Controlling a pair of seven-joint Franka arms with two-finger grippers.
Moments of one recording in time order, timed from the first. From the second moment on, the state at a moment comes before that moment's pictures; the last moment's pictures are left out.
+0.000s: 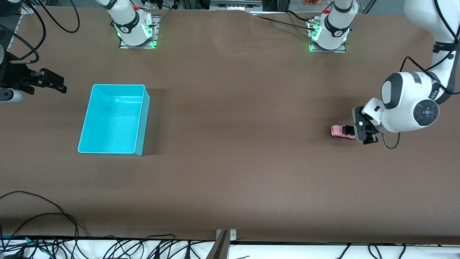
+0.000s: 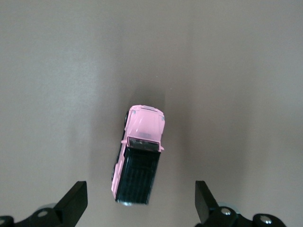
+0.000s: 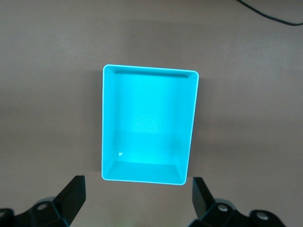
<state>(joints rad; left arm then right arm) 0.04 0.34 -0.01 -2.01 0.00 2.15 1.52 0.15 0.09 -0.14 -1.48 0.01 1.51 -0.04</state>
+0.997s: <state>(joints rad) 0.05 0.39 -0.01 -2.23 0.00 2.60 1.69 0.15 0.09 -0.14 -1.48 0.01 1.51 -0.04</state>
